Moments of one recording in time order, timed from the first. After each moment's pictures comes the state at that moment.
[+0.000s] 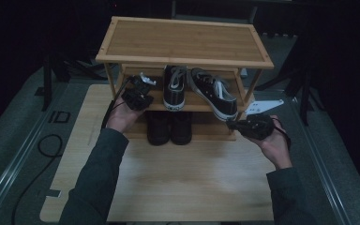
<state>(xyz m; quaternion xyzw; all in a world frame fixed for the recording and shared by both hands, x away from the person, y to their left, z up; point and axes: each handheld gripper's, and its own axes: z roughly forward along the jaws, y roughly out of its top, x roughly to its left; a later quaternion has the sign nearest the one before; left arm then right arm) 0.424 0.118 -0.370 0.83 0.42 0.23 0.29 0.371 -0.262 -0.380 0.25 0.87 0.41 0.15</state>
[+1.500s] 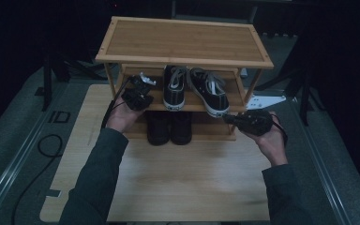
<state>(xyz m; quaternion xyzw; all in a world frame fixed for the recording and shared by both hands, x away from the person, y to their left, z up) 0.424 0.118 -0.370 0.83 0.42 0.24 0.29 0.374 -0.252 -0.369 0.24 0.85 0.45 0.15</state>
